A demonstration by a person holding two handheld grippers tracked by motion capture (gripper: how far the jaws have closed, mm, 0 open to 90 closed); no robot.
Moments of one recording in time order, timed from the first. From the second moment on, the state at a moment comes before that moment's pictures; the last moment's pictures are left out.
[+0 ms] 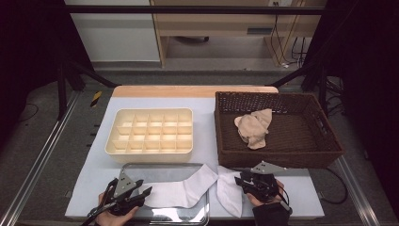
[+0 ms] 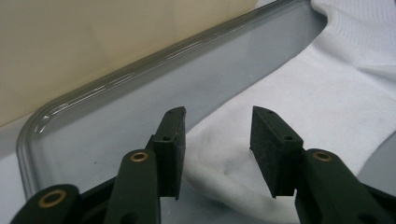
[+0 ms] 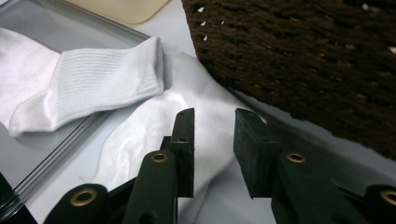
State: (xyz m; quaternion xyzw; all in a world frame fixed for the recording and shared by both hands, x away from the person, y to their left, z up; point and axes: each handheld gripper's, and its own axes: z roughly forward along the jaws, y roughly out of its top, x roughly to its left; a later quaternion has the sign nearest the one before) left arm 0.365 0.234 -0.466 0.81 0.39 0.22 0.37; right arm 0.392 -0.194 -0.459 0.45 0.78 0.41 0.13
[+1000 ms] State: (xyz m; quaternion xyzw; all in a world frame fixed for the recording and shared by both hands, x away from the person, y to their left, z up) left arm 0.370 0.230 -0.476 0.82 0.39 0.21 0.36; right arm 0.378 -0.188 -0.444 0.41 0.78 0.46 0.11
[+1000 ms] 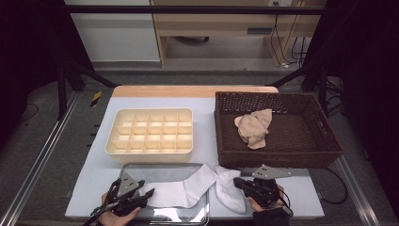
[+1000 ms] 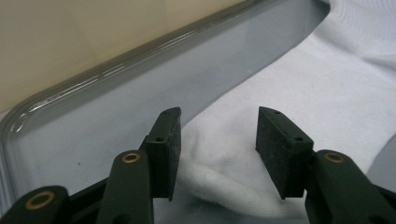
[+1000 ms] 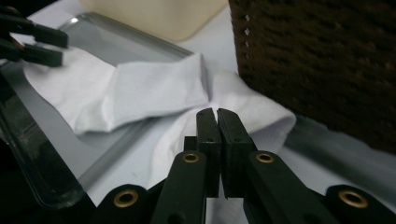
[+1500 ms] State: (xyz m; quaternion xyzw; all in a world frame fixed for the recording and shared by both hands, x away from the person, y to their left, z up) left arm 0.370 0.230 -0.477 0.82 0.39 0.21 0.36; right arm 0.424 -0.098 -0.436 0.35 0.82 0.43 0.09
